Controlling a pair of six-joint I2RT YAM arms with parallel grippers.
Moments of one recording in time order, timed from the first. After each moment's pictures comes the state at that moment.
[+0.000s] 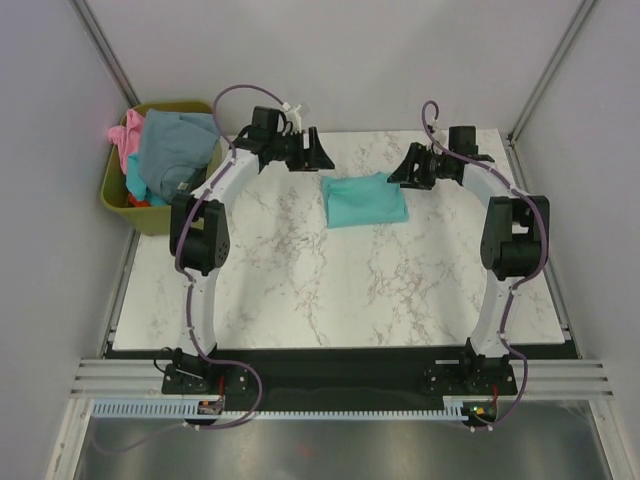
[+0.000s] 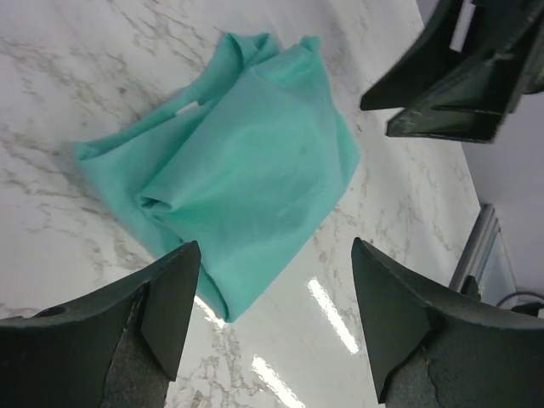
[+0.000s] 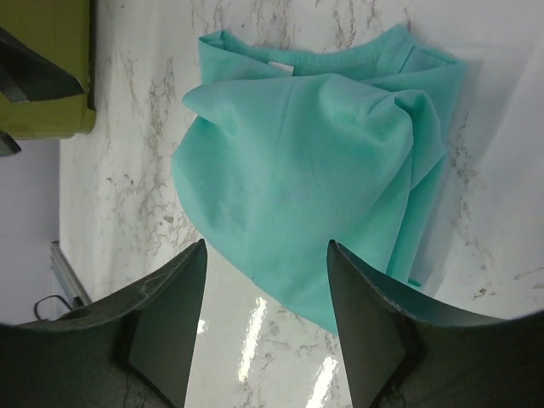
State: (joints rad) left arm -0.28 2.24 1.98 -0.39 0.70 -0.31; right arm 0.01 2.07 1.60 -0.34 -0.74 0.26
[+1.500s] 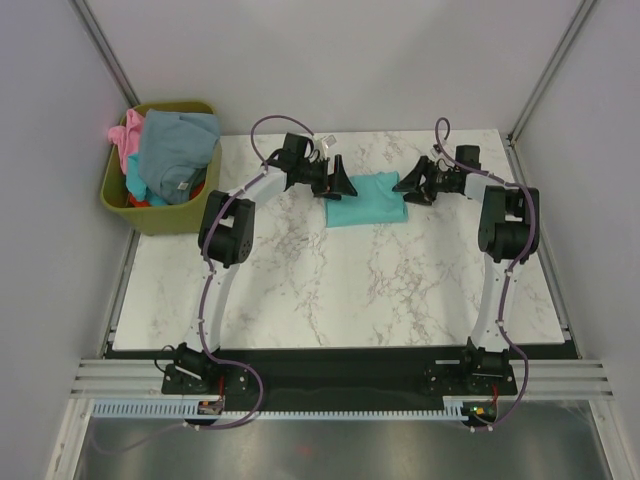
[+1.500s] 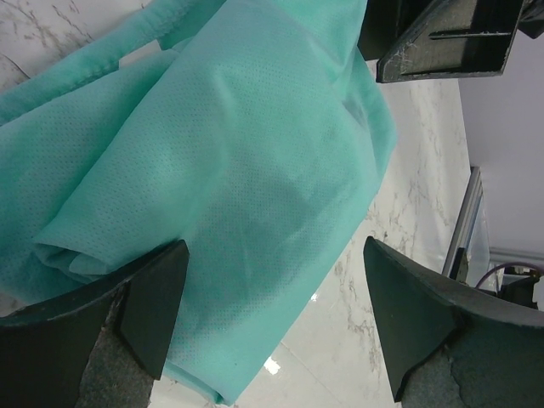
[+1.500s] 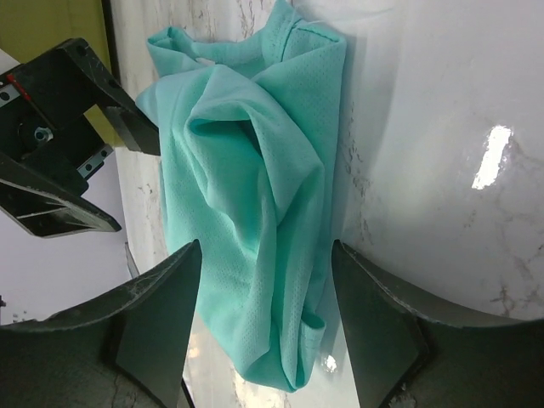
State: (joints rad) left arm -0.37 2.50 2.03 -0.28 0.84 -0.37; right arm -0.08 2.34 1.64 -0.20 -0.95 0.43
